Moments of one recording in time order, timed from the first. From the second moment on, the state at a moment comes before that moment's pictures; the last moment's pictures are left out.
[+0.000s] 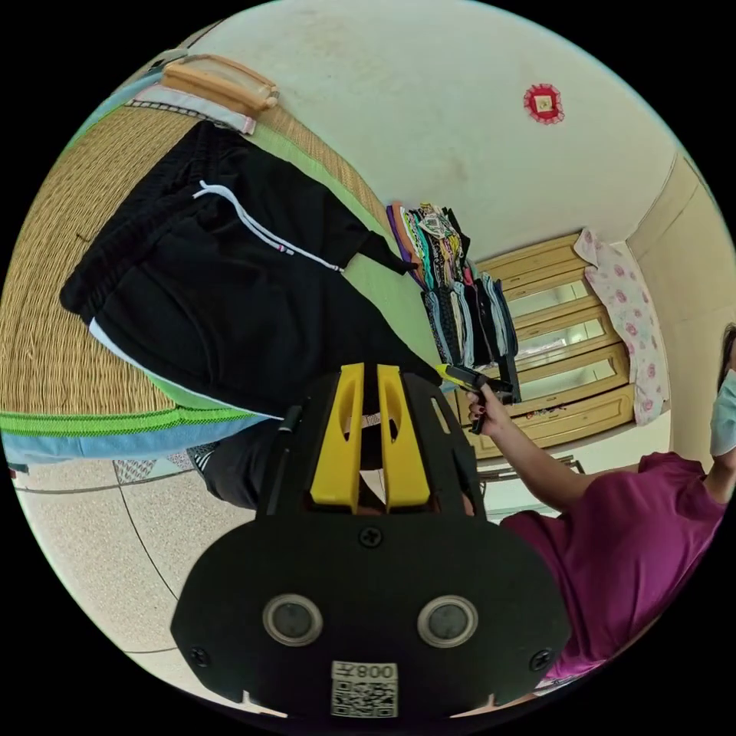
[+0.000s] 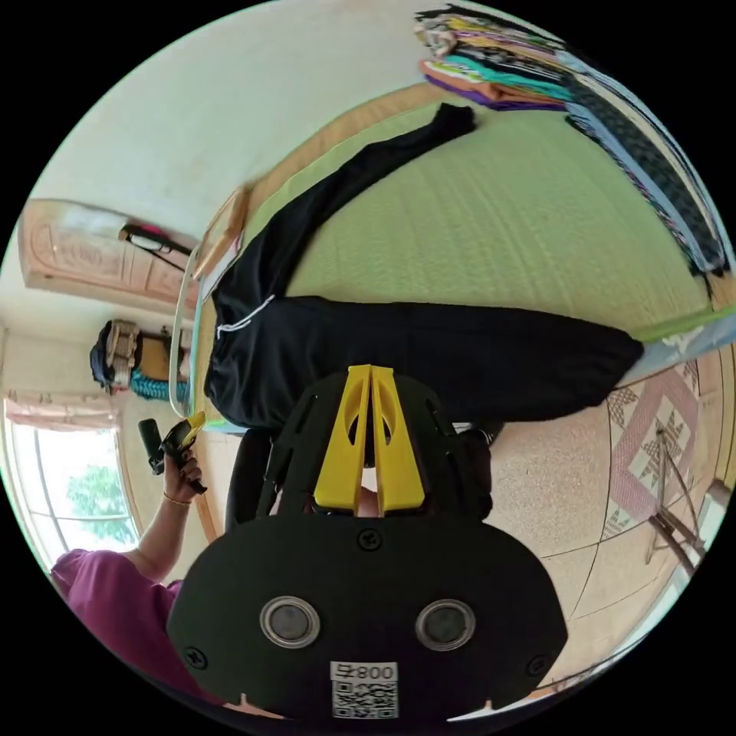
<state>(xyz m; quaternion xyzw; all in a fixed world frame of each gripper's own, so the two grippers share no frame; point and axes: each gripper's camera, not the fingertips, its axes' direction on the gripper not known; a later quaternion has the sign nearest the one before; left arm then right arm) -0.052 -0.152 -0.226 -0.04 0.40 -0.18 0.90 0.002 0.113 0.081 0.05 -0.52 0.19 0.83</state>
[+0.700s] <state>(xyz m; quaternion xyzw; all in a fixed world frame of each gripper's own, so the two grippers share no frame) -0.113 -0.288 -0.078 -0.14 0.27 -0.23 0.92 0.017 0.116 0.317 0.06 -0.42 0.26 0.87</state>
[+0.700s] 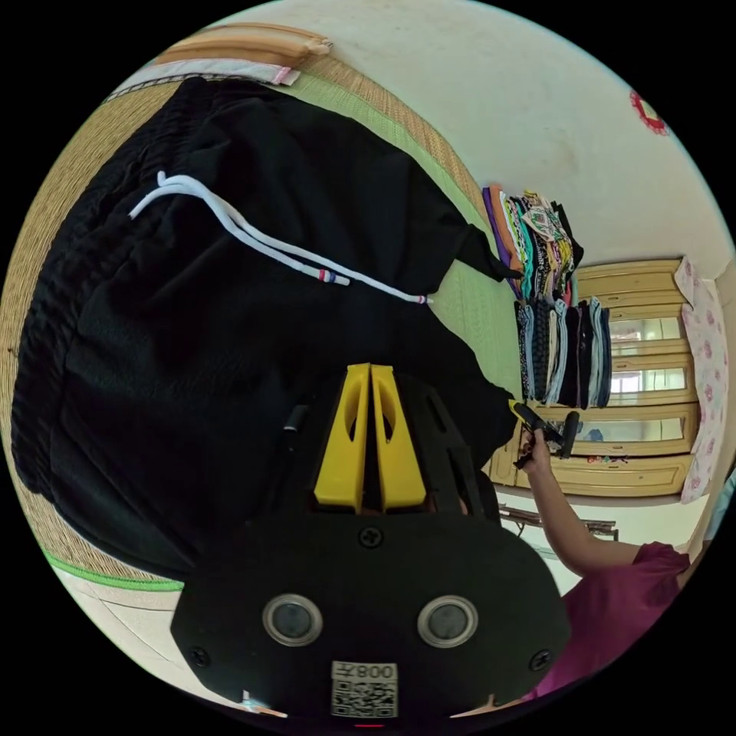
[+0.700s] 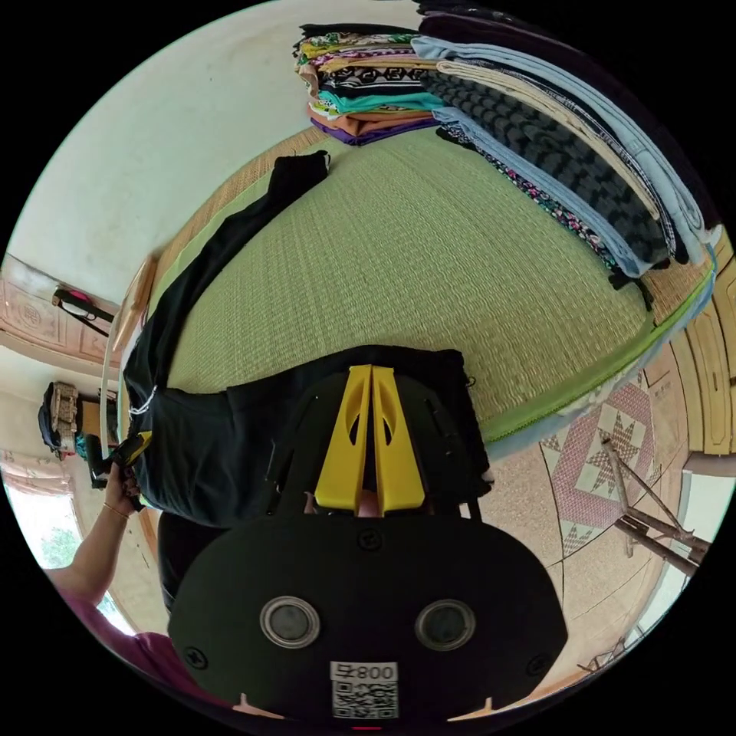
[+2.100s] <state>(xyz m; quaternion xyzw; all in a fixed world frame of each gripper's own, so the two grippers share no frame) -0.029 -0.468 -0.004 -0.16 0.19 0.05 0.97 0.130 0.032 0.537 0.10 -0.57 0.28 0.77</state>
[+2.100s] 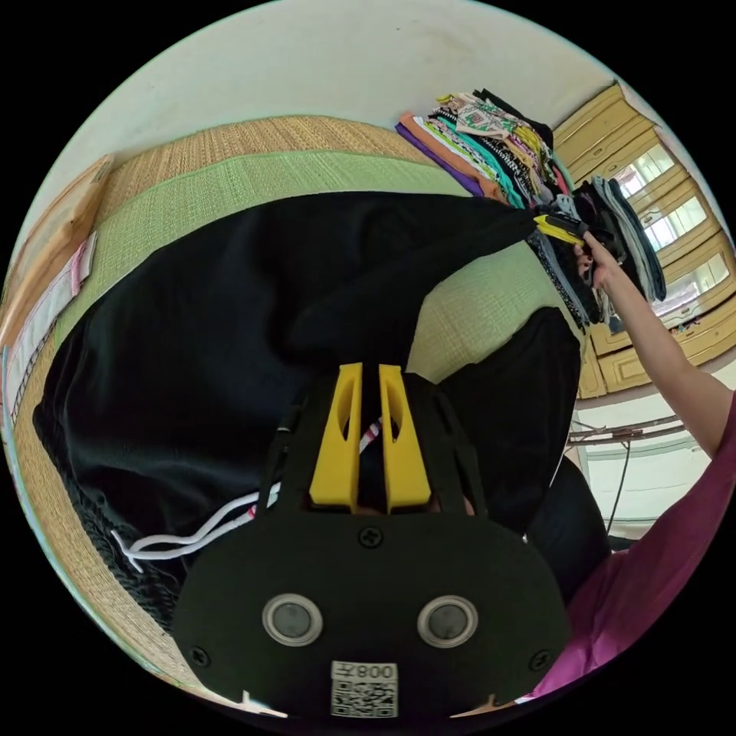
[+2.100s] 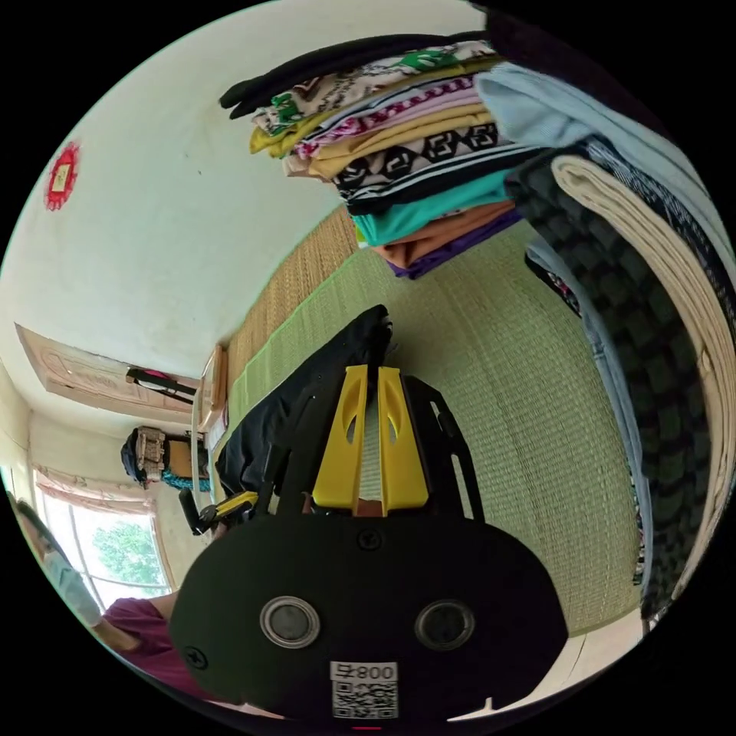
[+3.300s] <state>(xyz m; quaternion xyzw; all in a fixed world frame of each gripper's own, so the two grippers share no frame) -0.224 -0.438 -0.060 -0.08 0.04 -0.19 0.98 -0.100 0.019 0.380 0.17 -0.49 0.10 0.85</state>
